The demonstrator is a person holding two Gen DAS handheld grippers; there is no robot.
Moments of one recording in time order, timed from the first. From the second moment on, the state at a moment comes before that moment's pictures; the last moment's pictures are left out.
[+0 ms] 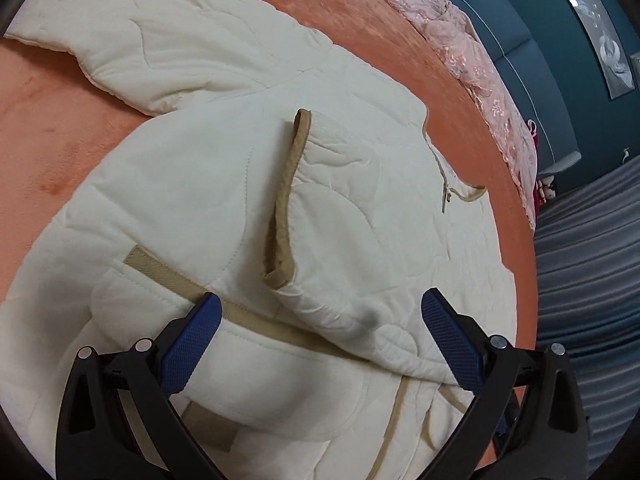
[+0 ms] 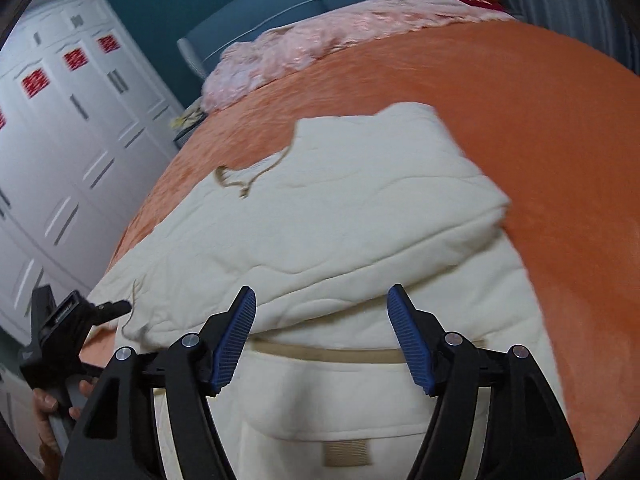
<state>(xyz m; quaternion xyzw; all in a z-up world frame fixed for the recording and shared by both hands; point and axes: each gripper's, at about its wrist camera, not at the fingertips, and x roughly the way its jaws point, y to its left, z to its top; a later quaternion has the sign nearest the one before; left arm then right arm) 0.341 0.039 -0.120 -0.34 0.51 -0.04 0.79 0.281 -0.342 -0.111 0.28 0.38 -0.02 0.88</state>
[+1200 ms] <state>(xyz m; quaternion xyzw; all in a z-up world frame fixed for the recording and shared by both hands) 0.377 0.008 -0.143 -0.06 0.42 0.01 0.91 0.343 -0.350 -0.161 0.22 0.38 -0.09 0.89</state>
